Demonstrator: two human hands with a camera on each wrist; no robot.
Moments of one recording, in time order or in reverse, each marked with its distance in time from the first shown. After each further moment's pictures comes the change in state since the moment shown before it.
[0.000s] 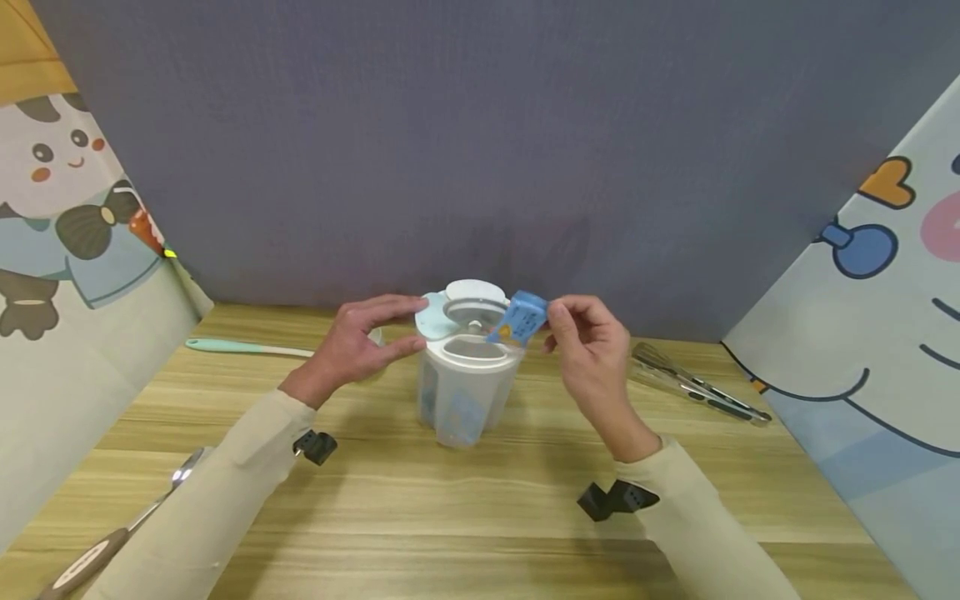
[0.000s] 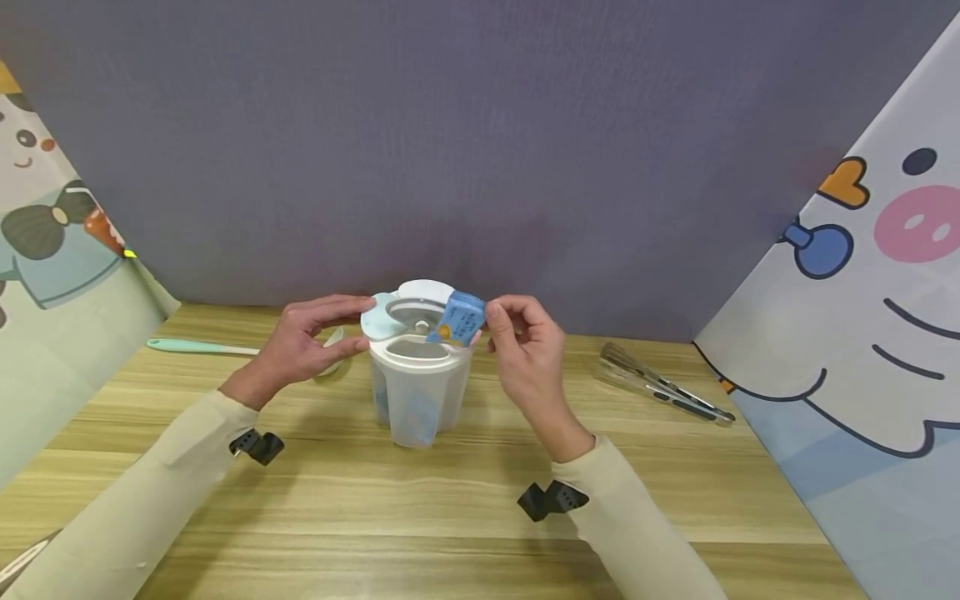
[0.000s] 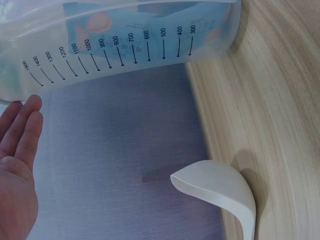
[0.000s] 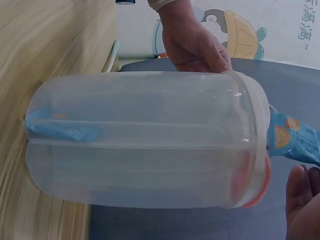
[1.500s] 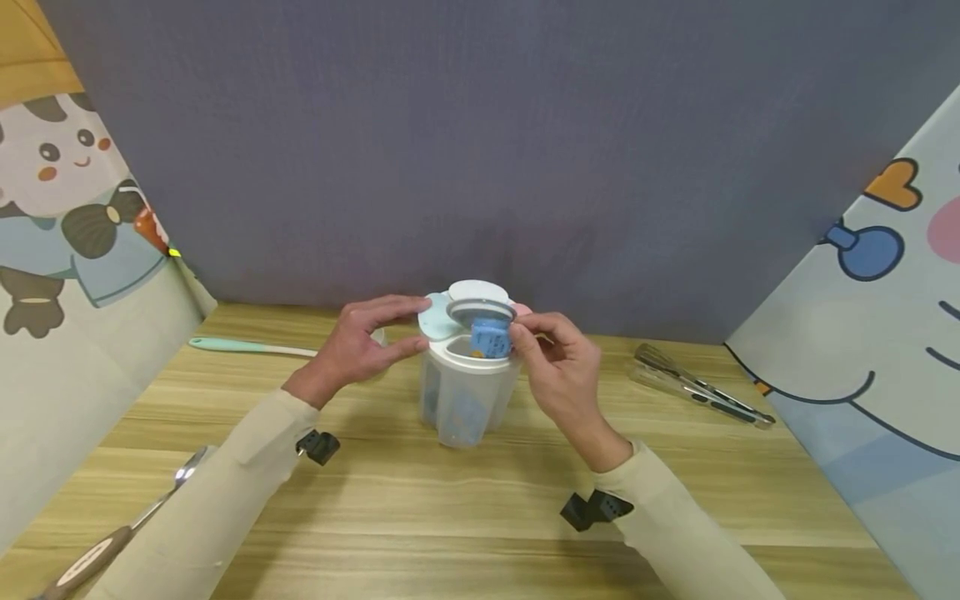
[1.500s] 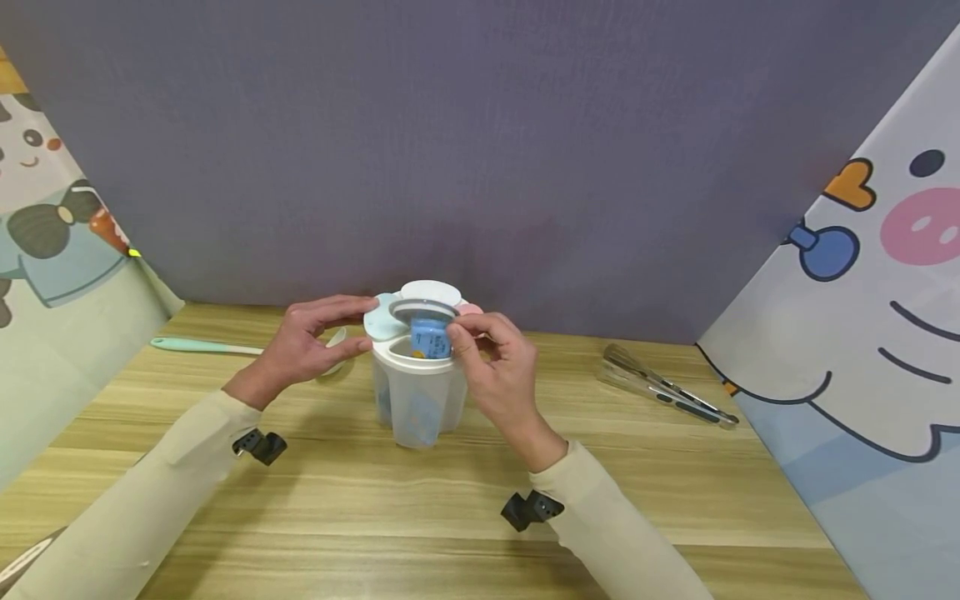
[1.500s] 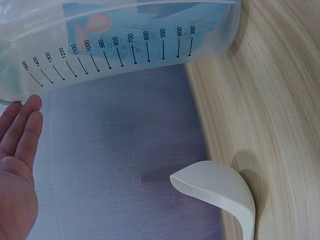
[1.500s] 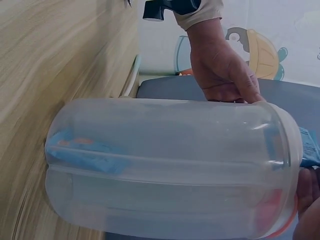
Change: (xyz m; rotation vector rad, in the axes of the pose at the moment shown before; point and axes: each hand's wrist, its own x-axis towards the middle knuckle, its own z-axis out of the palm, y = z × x) left_hand 0.000 -0.001 0.001 -0.013 0.002 0.016; right_hand -0.015 0.010 0.024 0.006 -0.084 -0.165
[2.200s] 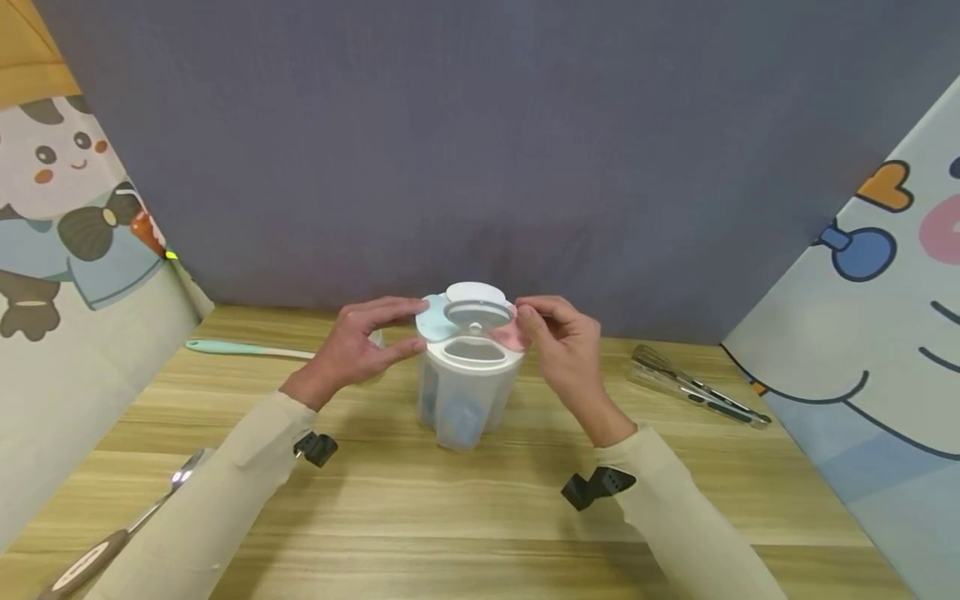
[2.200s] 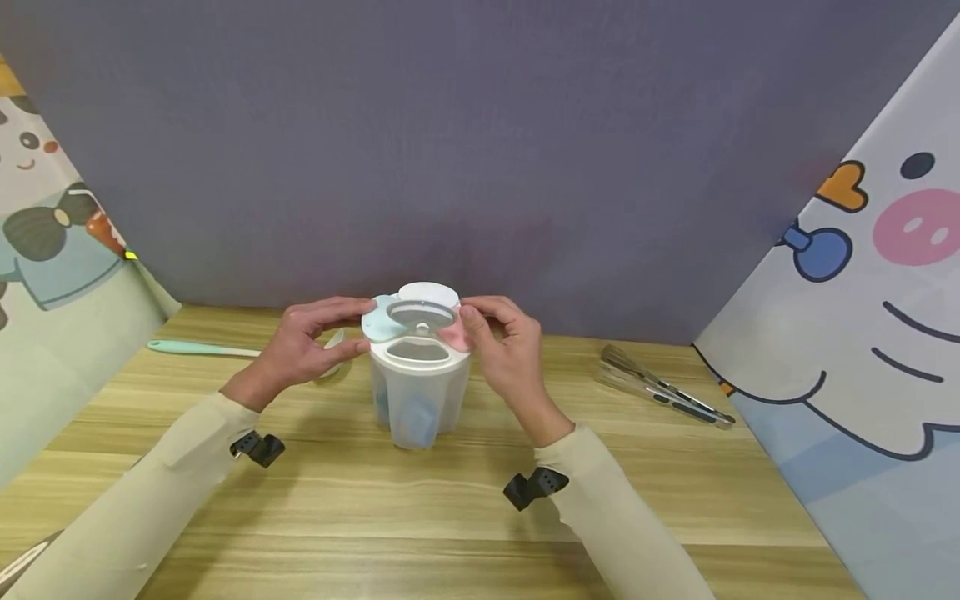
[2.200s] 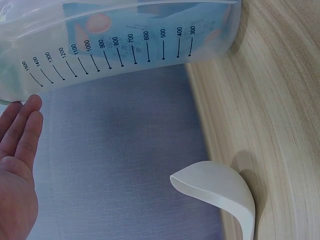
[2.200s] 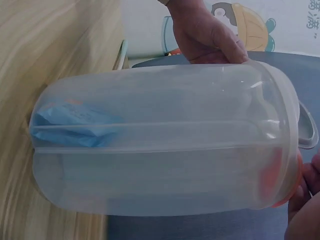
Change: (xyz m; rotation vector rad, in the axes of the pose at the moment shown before) left_hand 0.000 -0.001 0.000 -0.003 0.002 -0.004; right_hand 0.018 0.006 -0.010 -0.097 -0.004 0.163
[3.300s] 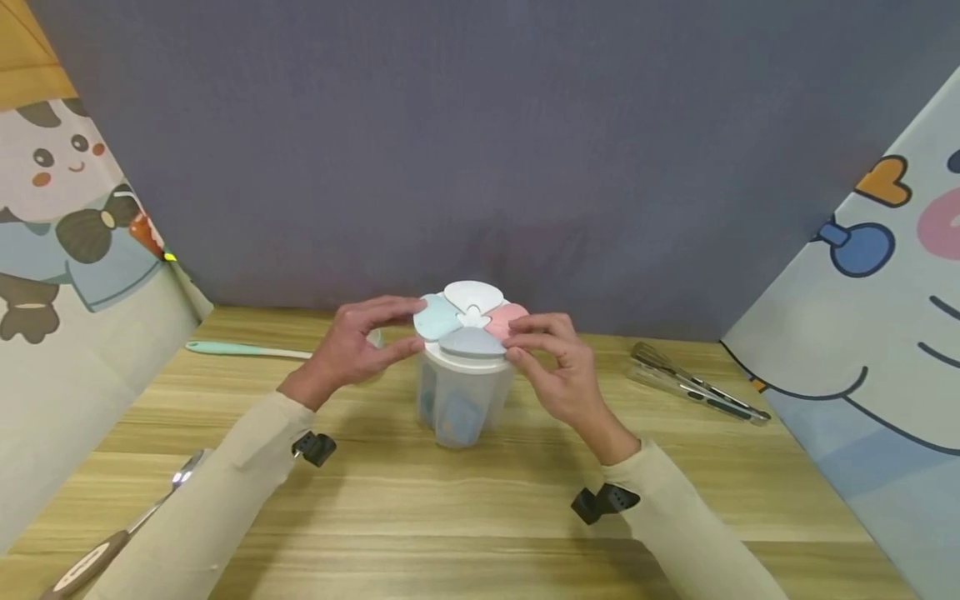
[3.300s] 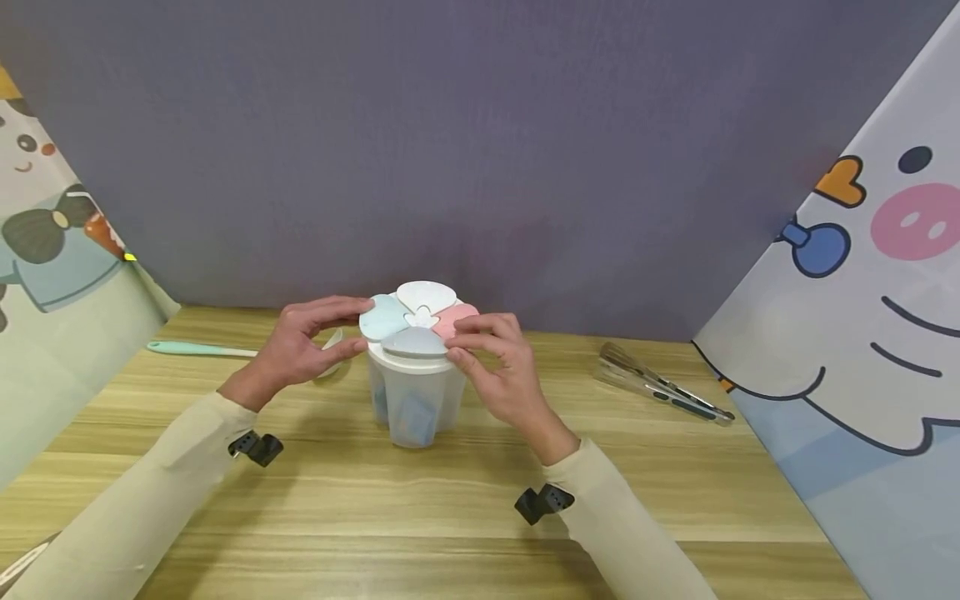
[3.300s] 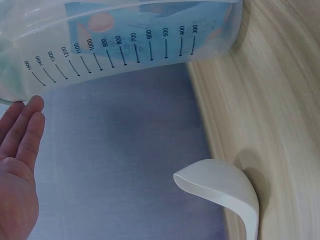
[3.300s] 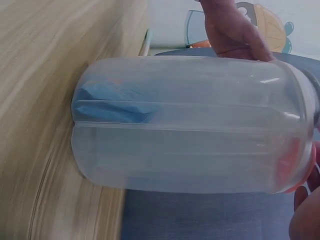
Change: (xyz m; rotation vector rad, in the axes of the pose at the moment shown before) left_hand -0.002 -0.003 0.000 0.005 -0.008 -0.015; right_hand -0.020 0.016 -0.014 -0.106 -0.188 -0.300
